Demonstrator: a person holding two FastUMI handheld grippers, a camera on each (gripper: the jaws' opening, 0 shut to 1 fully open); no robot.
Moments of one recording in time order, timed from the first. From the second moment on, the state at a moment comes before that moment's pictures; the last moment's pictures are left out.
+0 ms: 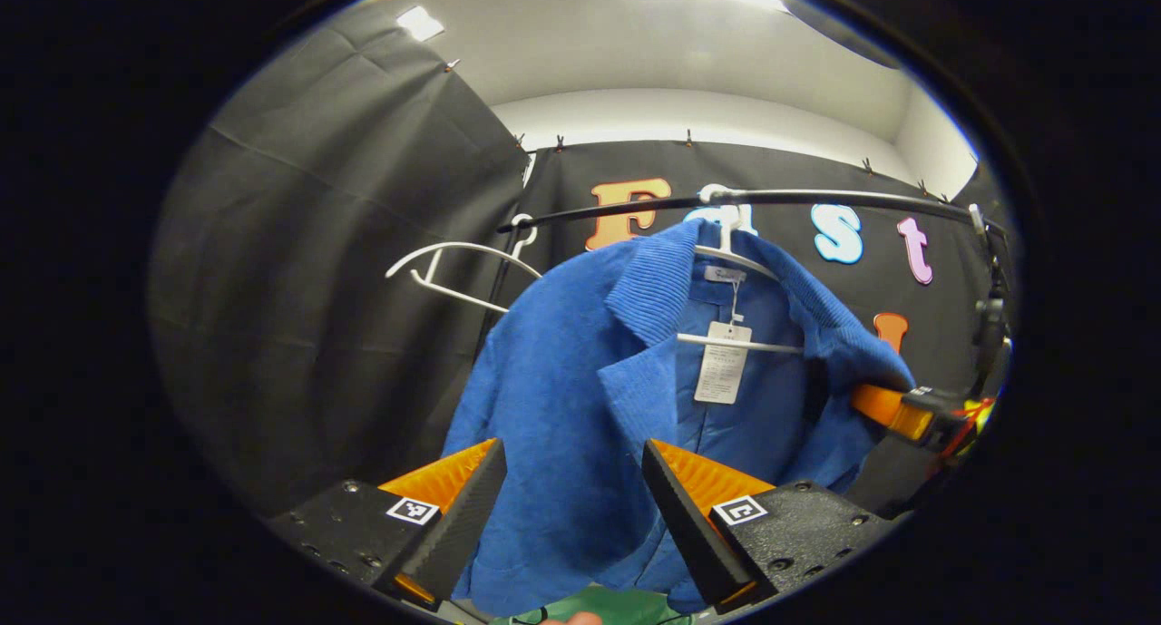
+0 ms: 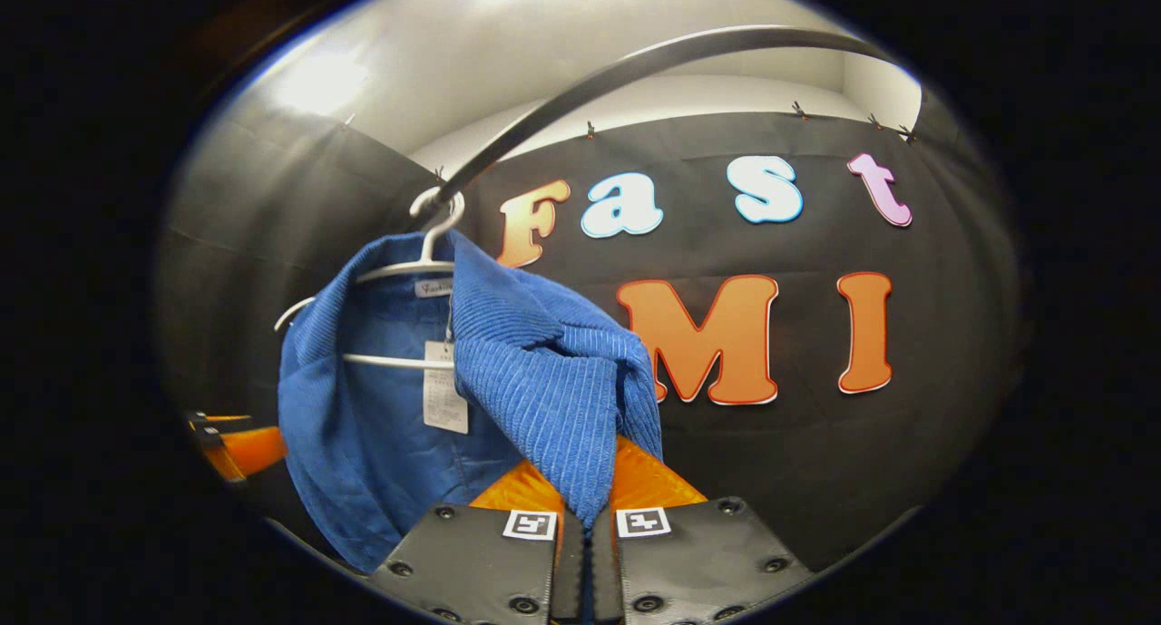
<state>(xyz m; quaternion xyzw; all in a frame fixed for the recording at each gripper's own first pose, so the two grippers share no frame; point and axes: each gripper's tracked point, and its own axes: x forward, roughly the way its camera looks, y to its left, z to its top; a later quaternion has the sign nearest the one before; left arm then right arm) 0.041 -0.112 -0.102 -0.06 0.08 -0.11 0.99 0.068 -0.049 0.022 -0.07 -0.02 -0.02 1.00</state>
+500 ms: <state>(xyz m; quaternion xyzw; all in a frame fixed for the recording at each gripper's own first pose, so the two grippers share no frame) 0.098 -0.136 -0.141 0.07 0.05 0.01 1.00 0.036 -0.038 0.076 -0.05 -0.09 0.05 0.99</state>
